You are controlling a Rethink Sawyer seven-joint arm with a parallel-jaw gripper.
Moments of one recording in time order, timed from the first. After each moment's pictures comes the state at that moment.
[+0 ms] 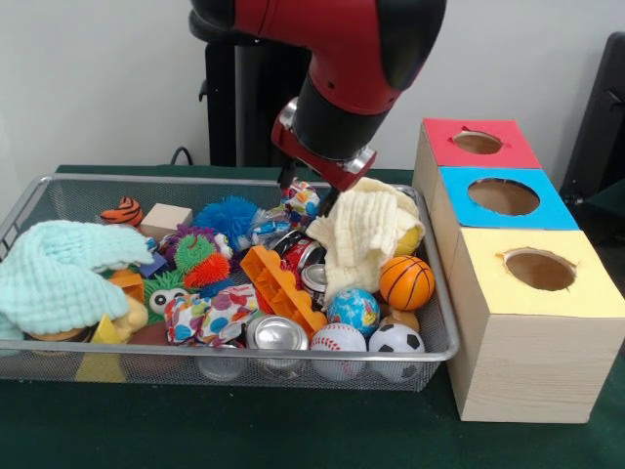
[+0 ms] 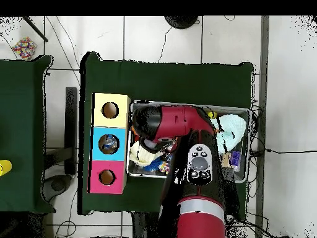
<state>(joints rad) -0.12 -0.48 -0.10 1.36 -0.24 1.08 2.25</state>
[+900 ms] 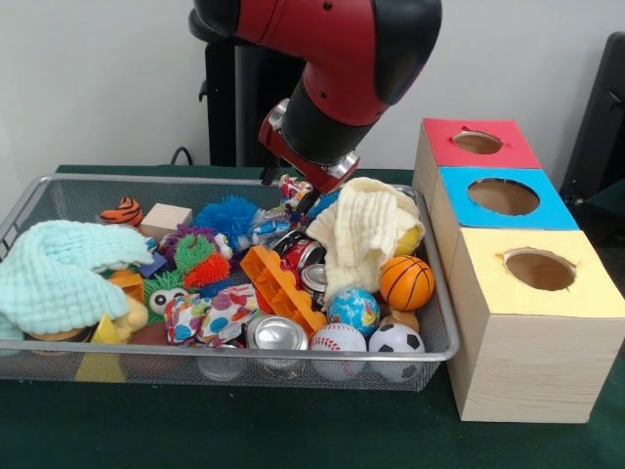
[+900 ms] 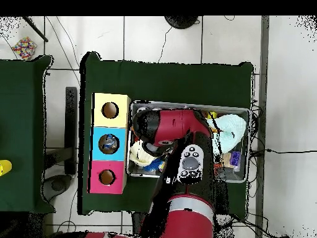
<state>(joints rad) -0.07 -0.43 -0.19 1.35 -0.24 1.08 2.25</state>
